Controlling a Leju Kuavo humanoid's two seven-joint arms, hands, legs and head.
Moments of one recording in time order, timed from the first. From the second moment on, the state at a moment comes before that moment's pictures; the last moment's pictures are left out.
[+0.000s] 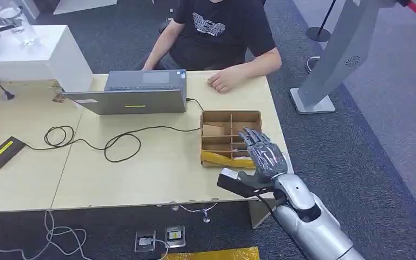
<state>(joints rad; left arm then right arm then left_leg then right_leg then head) -0.17 0.16 -1.32 -0.18 1.25 0.40 0.33 -0.44 -0.21 0.61 -1.31 1.10 -0.19 0.12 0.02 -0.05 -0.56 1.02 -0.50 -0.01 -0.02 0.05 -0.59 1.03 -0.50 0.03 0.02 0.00</state>
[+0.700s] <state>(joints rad) -0.17 0.16 -1.32 -0.18 1.24 0.41 0.34 -0.45 -0.17 0.60 -1.24 1.22 -0.20 0.14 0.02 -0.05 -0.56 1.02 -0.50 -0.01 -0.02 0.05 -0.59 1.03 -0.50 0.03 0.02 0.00</state>
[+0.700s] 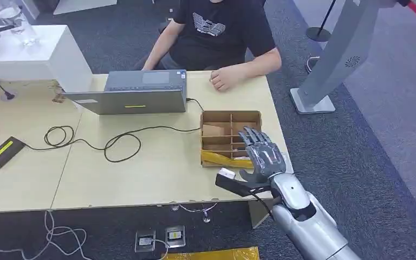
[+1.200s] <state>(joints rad) -0.17 0.16 -1.32 -0.18 1.24 0.42 0.34 -0.48 -0.16 0.60 -1.21 1.23 -0.20 0.14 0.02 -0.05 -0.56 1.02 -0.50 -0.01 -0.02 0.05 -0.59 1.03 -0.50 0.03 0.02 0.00</state>
